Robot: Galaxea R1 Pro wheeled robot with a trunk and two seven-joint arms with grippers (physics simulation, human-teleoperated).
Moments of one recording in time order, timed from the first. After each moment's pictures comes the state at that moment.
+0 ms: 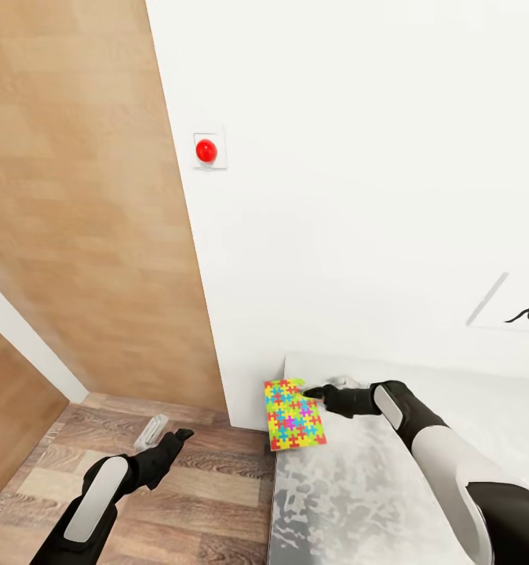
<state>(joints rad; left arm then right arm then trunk) -0.33 0.06 0.02 -1.14 1.19 0.56 0.42 -0.91 -0.08 0.00 -0.37 -0.35 0.75 0.53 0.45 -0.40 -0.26</state>
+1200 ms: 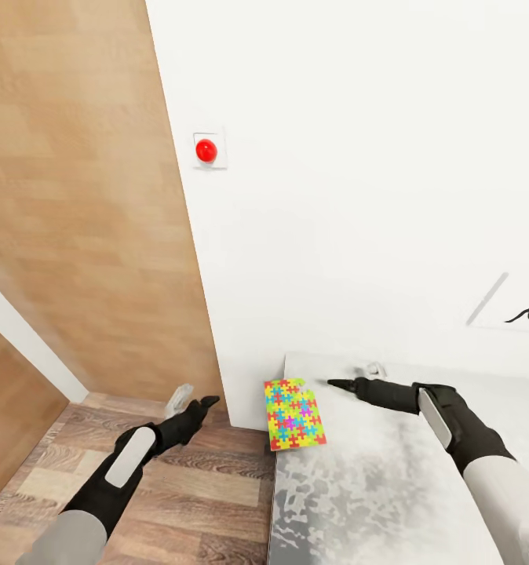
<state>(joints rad) -0.56 0.06 -0.10 -0.80 1.12 0.50 -0.01 -0.74 -0.24 0.00 -0.73 -0.31 0.69 0.92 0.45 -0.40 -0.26</state>
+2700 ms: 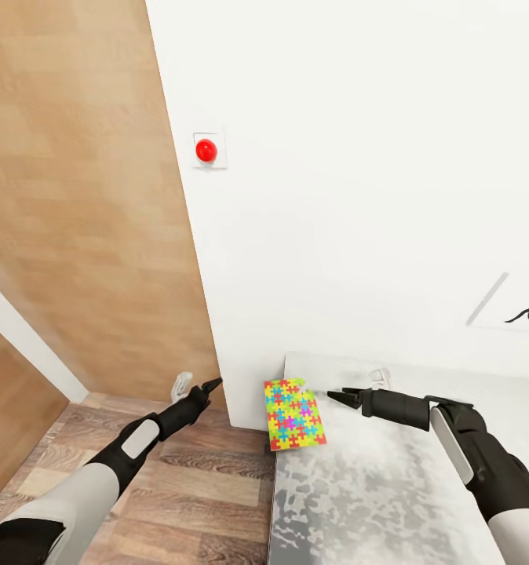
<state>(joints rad) -0.78 0.06 -0.11 -0.31 0.97 0.34 -0.55 -0.54 -0.26 -0.01 -1.11 -0.31 0.67 0.99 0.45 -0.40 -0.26</state>
